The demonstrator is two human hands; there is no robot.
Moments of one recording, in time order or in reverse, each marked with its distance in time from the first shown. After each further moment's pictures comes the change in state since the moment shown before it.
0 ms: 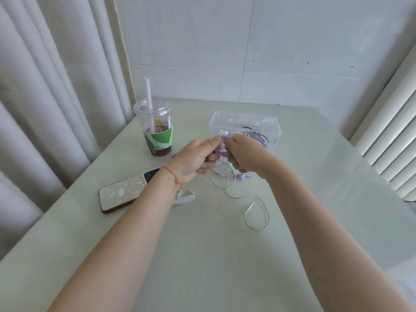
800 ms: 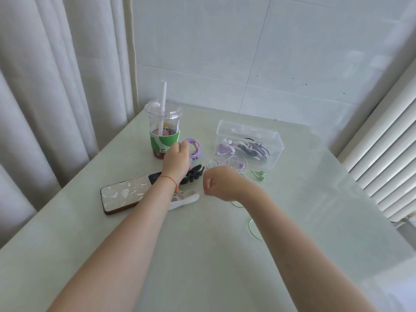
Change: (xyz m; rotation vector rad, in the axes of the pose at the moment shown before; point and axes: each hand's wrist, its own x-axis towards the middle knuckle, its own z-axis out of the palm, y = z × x) left_hand 0.012 -0.033 -0.054 0.284 0.658 0.066; right_hand -0.002 0.002 0.067 -0.825 -0.211 -0.241
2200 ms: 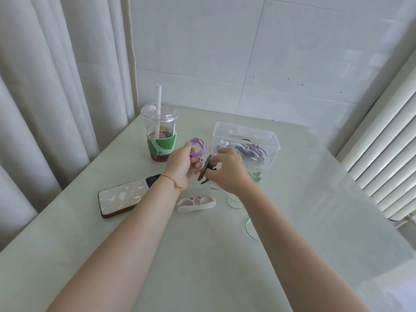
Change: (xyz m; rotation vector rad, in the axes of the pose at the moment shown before) left_hand -0.015 0.028 0.012 -0.580 -0.179 -0.366; right_hand 0.006 0.012 -0.005 0.393 0.407 0.200
